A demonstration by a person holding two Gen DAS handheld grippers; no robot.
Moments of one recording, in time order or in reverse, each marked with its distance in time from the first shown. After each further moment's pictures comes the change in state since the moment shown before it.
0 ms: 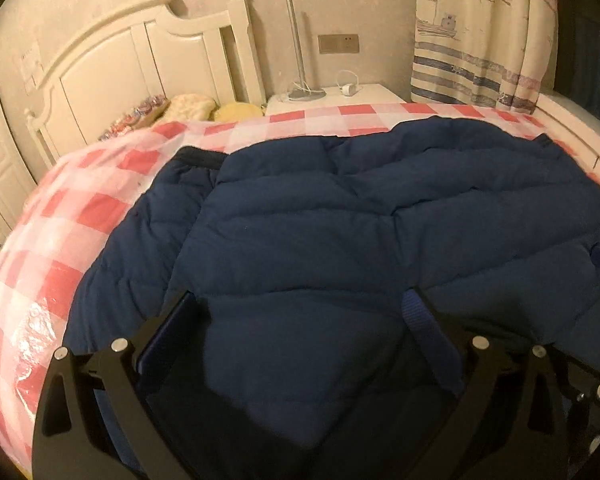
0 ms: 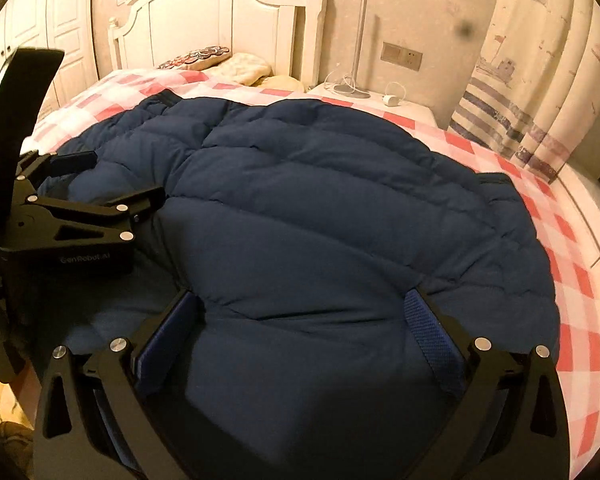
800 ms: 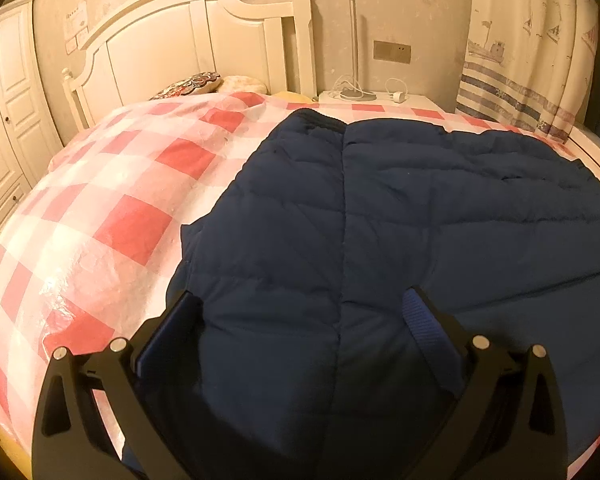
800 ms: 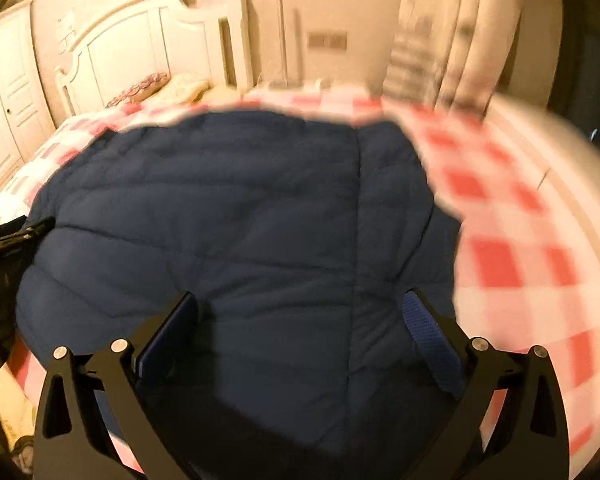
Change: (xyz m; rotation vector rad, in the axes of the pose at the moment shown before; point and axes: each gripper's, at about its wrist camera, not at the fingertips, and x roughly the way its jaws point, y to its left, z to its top) left arm -0.013 0.086 -0.040 -0.131 -0.012 0.064; right arm -0.071 -0.038 -0.034 0.154 -0.118 -0.074
